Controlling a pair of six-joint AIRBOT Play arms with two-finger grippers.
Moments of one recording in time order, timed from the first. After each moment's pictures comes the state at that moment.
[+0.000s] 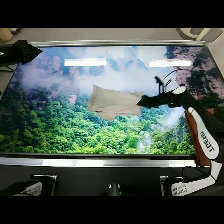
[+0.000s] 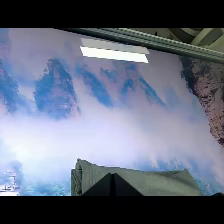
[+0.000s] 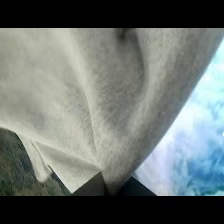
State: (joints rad) left arm 0.06 -1.24 1.64 0.93 -1.07 -1.44; right arm -0.05 -1.67 1.24 -0.62 1.02 0.99
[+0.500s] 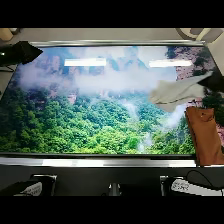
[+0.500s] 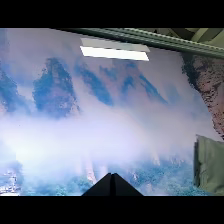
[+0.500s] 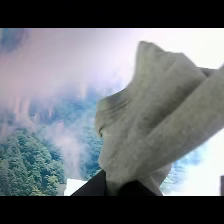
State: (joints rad) left arm 0.06 -1.24 1.64 0.94 -1.07 -1.41; right arm -0.62 -1.43 1.57 -0.77 1.40 1.09
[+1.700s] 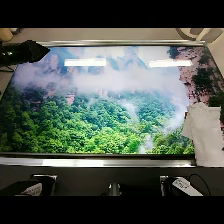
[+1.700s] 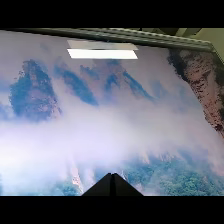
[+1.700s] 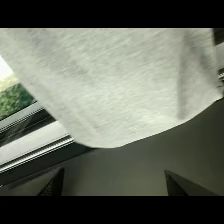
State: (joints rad) left arm -0.01 -1.24 1.64 0.94 -1.03 -1.39; right arm -0.99 -1.21 1.20 -1.56 1.64 1.05
